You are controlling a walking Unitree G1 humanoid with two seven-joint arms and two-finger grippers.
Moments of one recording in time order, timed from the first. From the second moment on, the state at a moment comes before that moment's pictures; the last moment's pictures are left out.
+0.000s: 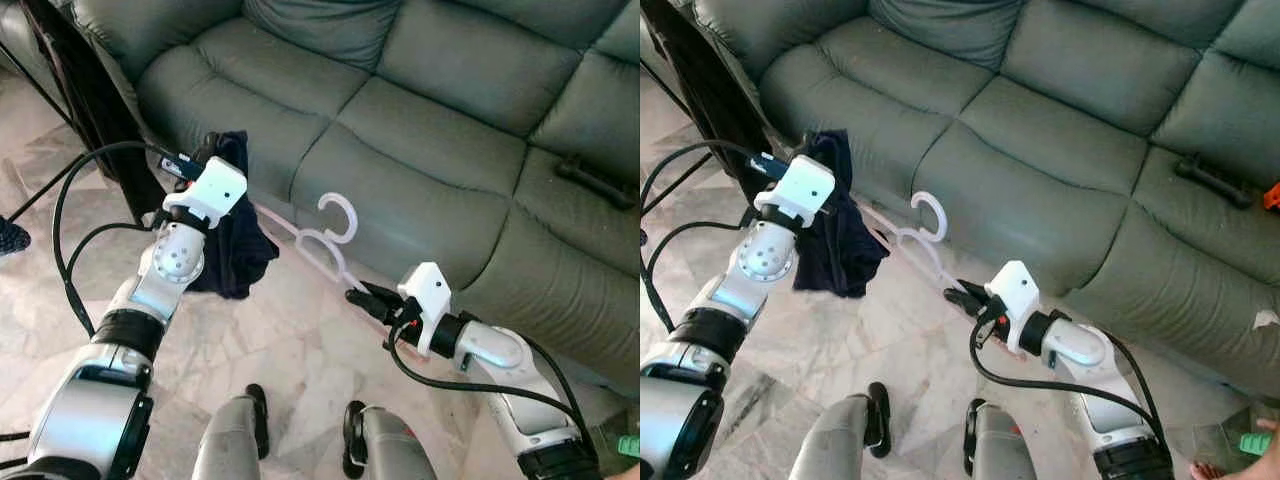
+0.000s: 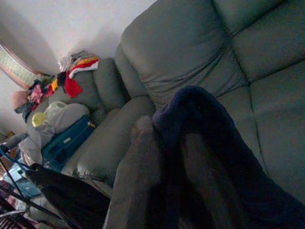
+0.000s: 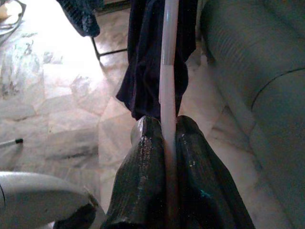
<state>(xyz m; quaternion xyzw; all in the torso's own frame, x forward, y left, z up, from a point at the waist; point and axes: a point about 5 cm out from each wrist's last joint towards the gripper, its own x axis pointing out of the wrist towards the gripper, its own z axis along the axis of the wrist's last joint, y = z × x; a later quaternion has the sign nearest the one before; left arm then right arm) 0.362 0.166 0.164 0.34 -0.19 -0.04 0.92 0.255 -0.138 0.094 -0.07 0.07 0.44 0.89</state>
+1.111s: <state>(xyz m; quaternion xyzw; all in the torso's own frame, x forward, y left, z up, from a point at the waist) 0.366 0.180 0.159 0.36 -0.17 0.01 0.92 0.268 -0.140 0.102 -0.09 0.03 0.39 0.92</state>
